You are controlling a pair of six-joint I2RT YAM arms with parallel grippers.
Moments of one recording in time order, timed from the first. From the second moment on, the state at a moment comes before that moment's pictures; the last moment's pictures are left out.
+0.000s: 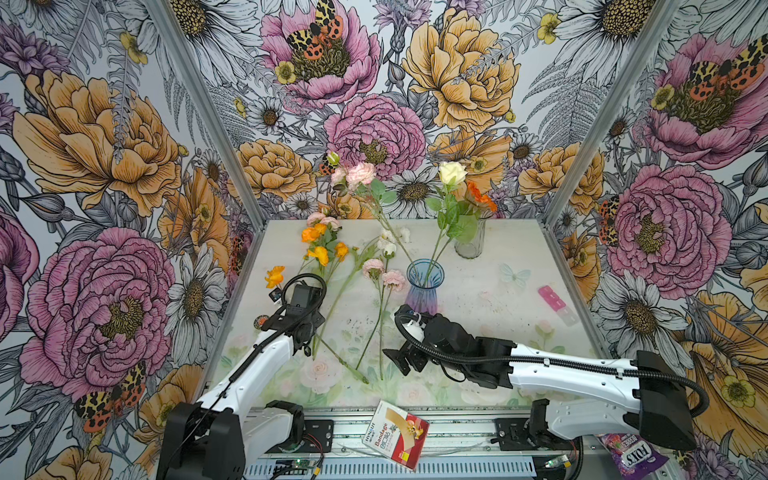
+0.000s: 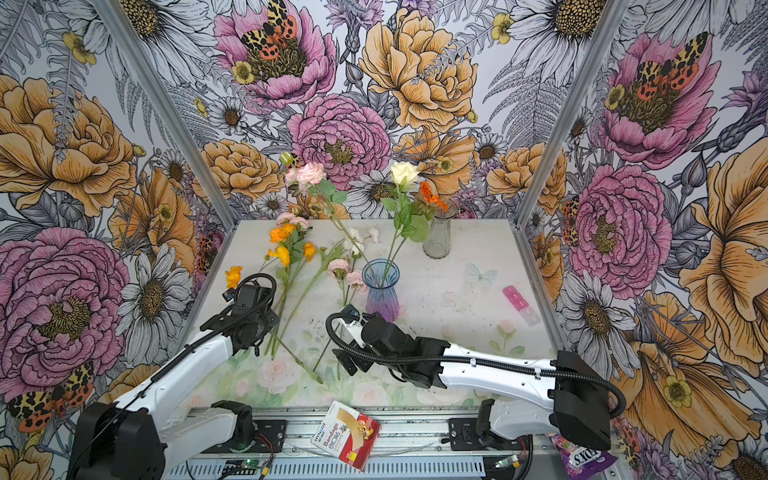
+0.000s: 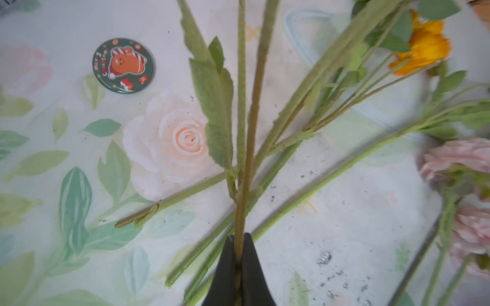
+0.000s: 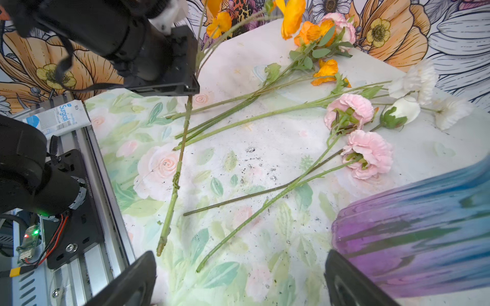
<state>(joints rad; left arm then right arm) -0.23 1.05 0.68 -0.59 -0.36 -0.90 1.12 1.26 0.81 -0.11 0.14 0.14</state>
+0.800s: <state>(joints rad) -0.61 1.16 1.41 -0.05 -0.54 -0.40 0.86 0.68 0.62 -0.20 0.18 0.25</state>
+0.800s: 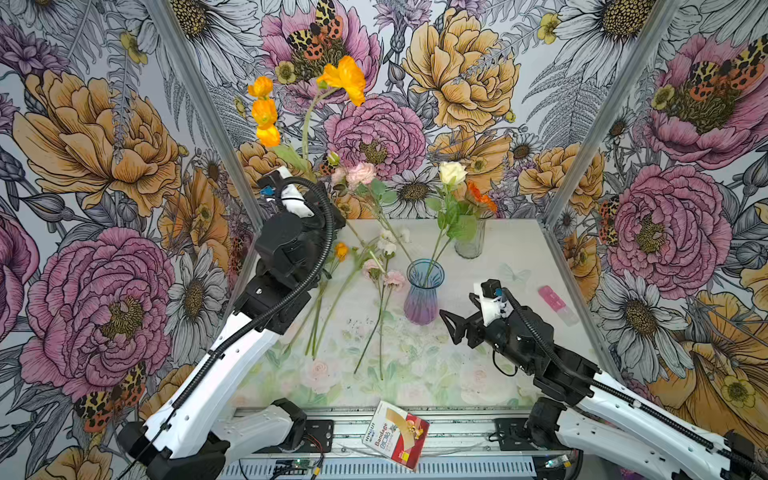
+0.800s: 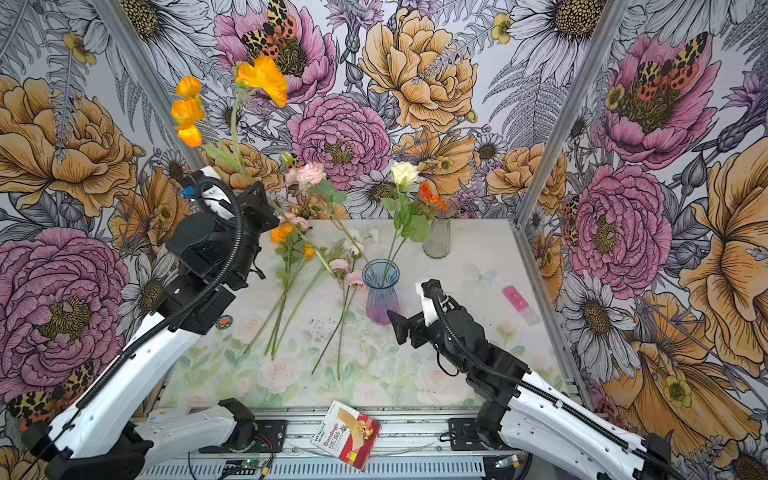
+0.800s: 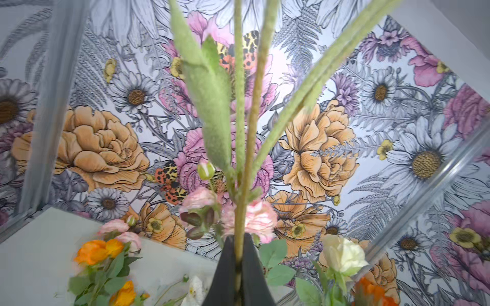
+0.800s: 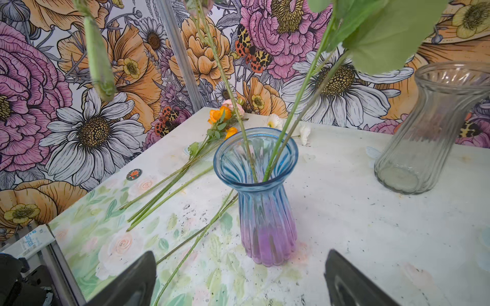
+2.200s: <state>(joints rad) -0.85 1.55 1.02 0.60 -0.35 -0.15 0.82 0.70 0.61 -0.30 0.07 0.26</state>
